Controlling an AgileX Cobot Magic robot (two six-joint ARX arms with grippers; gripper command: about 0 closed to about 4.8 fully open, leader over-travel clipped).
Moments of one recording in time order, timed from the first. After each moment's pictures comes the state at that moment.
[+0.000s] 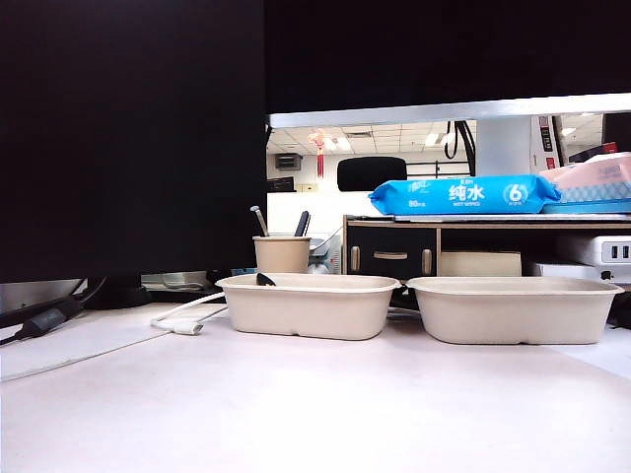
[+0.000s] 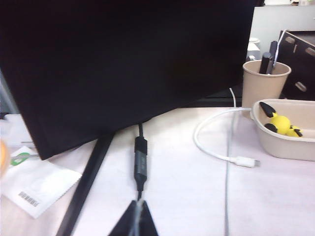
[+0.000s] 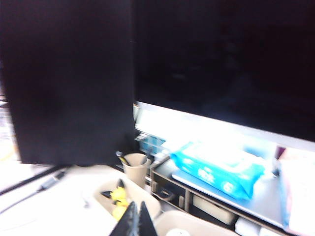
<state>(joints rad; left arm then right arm) -0.16 0.00 0.01 -0.06 -0.03 0.03 0.26 0.00 0.80 -0.66 -0.22 0.00</state>
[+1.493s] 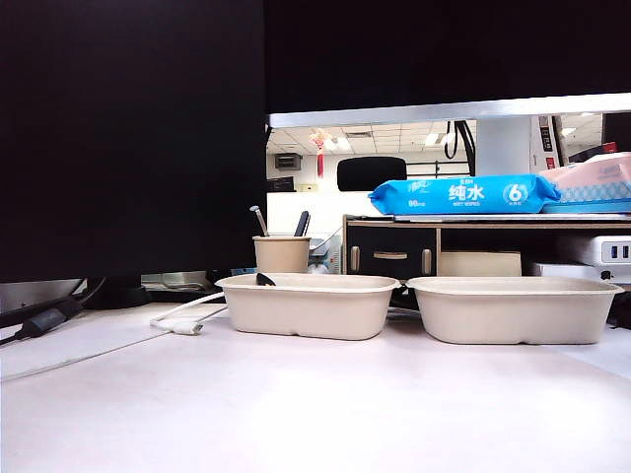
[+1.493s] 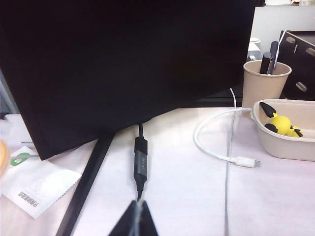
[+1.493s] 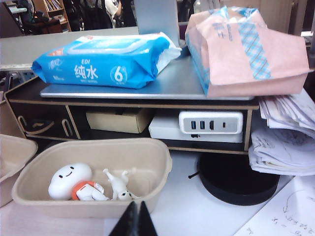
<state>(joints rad) -0.16 0.00 0.01 -0.06 -0.03 0.03 0.01 0.00 0.01 -0.03 -0.08 0.12</state>
